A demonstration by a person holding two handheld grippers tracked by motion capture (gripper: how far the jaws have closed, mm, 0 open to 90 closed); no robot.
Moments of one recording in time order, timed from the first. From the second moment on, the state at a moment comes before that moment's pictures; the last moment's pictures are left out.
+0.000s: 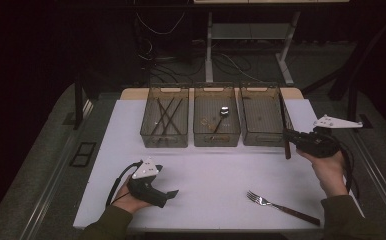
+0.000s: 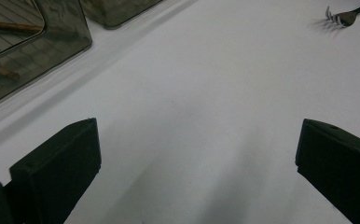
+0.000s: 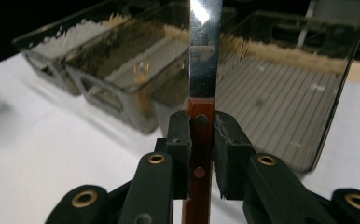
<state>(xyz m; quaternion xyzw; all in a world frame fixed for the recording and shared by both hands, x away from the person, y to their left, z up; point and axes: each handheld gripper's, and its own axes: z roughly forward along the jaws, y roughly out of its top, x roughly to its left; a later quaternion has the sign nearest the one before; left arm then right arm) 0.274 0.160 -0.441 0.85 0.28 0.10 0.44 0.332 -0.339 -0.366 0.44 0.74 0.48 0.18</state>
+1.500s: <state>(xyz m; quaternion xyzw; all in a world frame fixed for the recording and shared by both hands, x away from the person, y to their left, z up) 0.272 0.160 -0.440 0.85 0.27 0.10 0.44 0.436 -0.323 -0.379 0.51 0.75 0.36 0.22</state>
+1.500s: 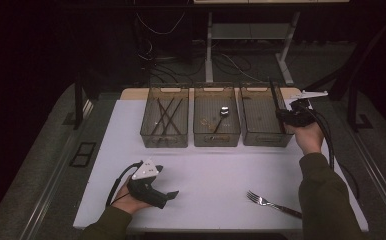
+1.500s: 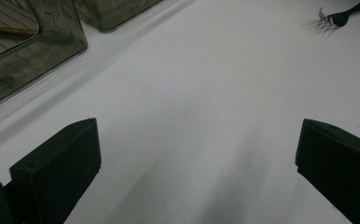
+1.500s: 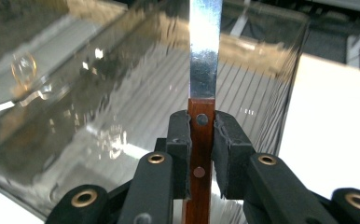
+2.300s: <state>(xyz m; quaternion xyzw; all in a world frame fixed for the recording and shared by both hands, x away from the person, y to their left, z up) 0.272 0.160 -0.440 0.85 0.27 0.10 0.44 0.404 -0.328 -0.366 0.46 0.78 0.38 0.17</state>
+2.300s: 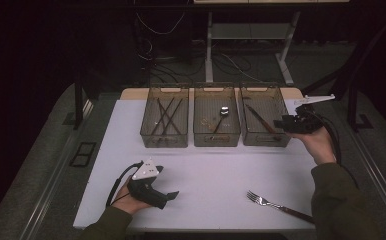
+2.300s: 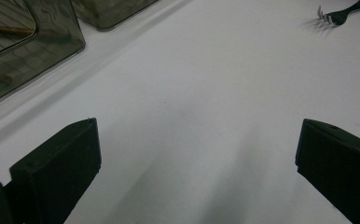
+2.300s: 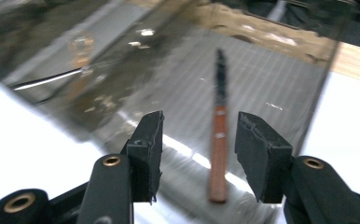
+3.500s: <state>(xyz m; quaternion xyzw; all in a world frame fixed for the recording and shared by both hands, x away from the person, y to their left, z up) 0.271 0.160 -0.440 0.85 0.27 0.10 0.44 0.238 -0.291 -0.432 0.26 0.91 0.31 0.02</state>
